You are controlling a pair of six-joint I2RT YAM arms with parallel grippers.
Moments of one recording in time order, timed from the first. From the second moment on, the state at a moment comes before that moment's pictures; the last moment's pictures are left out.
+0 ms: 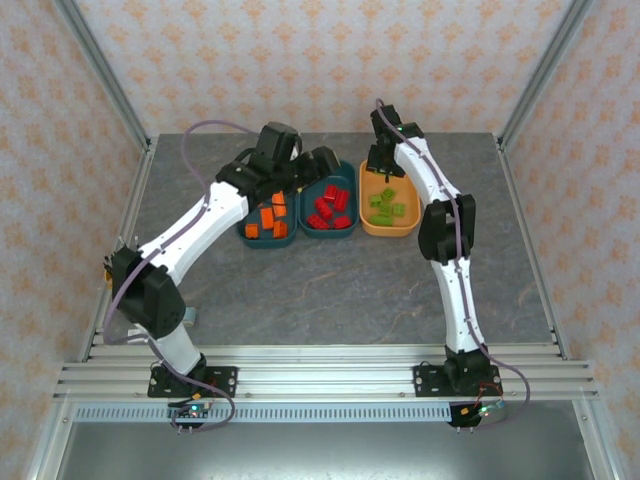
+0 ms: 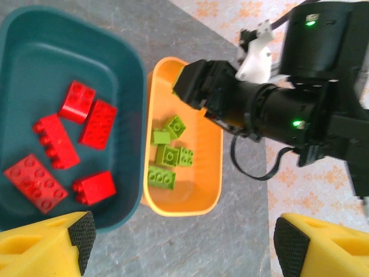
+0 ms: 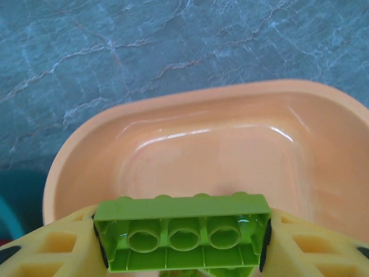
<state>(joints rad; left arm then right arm) -0.48 1.72 1.64 -0.55 0.16 -0.90 0.27 2.50 2.44 -1.07 0.15 0.44</state>
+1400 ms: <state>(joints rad) -0.49 1.33 1.40 -0.85 0.05 -0.79 0.30 1.14 1.19 -0.91 0.12 0.57</state>
